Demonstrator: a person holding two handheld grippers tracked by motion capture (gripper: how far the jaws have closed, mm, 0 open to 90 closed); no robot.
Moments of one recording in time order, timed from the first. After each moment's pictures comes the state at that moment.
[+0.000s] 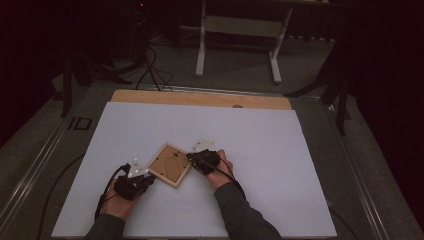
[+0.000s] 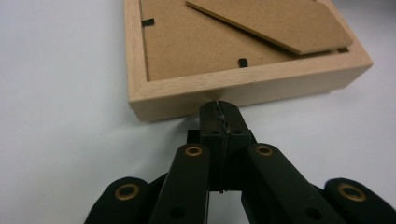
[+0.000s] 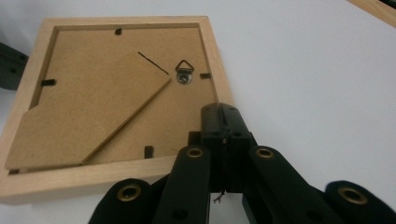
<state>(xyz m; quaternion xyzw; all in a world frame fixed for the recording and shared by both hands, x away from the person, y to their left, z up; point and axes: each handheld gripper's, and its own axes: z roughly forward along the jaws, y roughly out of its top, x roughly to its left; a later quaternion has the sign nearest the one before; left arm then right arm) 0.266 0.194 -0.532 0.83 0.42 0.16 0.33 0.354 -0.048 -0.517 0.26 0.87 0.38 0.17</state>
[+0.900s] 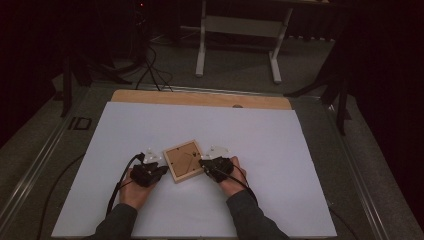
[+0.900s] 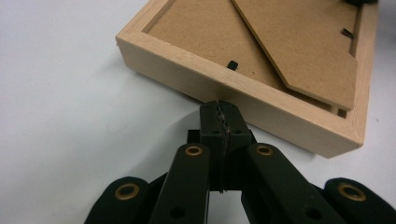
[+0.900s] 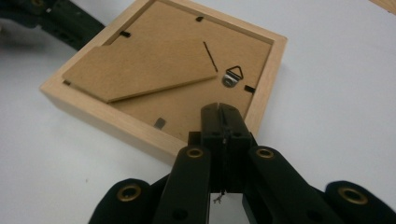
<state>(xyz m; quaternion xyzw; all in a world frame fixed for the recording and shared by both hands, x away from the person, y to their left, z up) 0.308 0.161 -0.535 0.82 0.43 0.15 0.35 0.332 -0.086 -0.515 0.27 0.87 0.37 0.18</state>
